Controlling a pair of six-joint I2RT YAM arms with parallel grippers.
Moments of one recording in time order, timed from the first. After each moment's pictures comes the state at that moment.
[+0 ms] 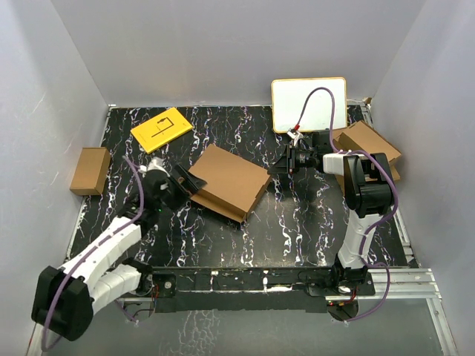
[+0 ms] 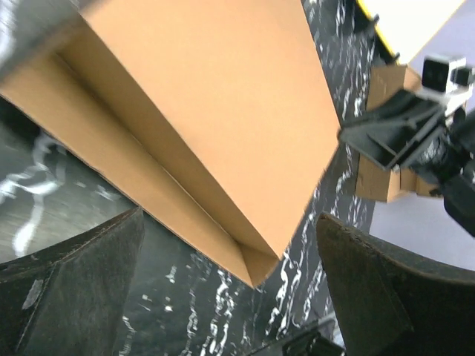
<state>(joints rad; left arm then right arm) -0.48 0.98 0.53 -0.12 0.02 -1.05 0.07 1.98 1.08 0.10 -1.10 0.21</state>
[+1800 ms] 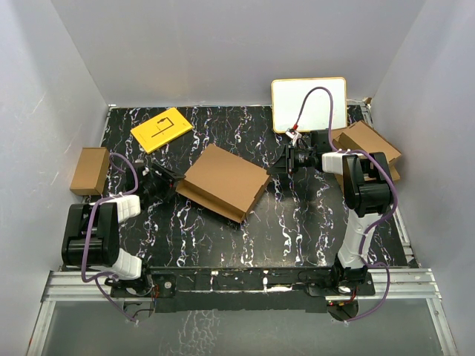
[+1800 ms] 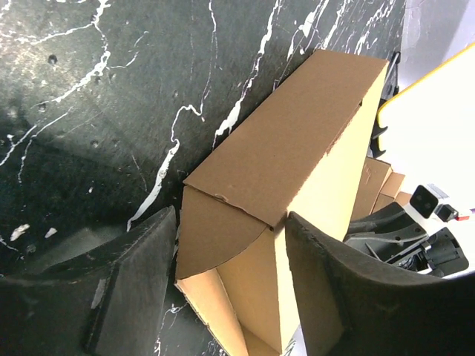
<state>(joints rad) 0.02 1.48 0.51 0.28 0.39 -1.06 0.08 1.99 1.10 0.07 -1.11 0.19</state>
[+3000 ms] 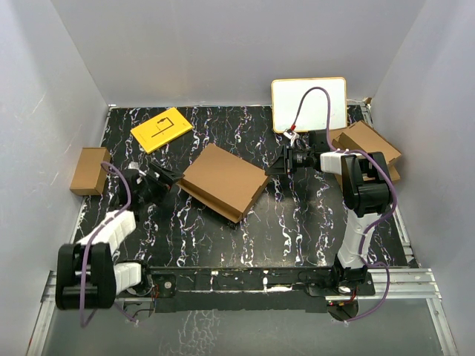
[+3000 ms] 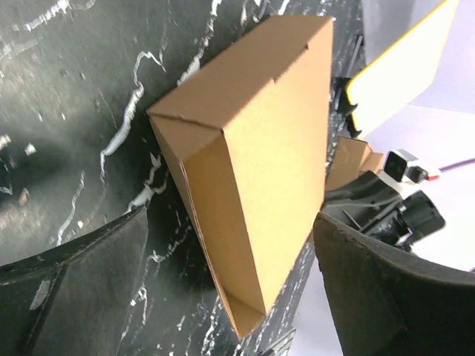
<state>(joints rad) 0.02 1.23 0.45 0.15 0.41 -1.05 0.10 1.99 1.11 0.05 -1.11 0.18</state>
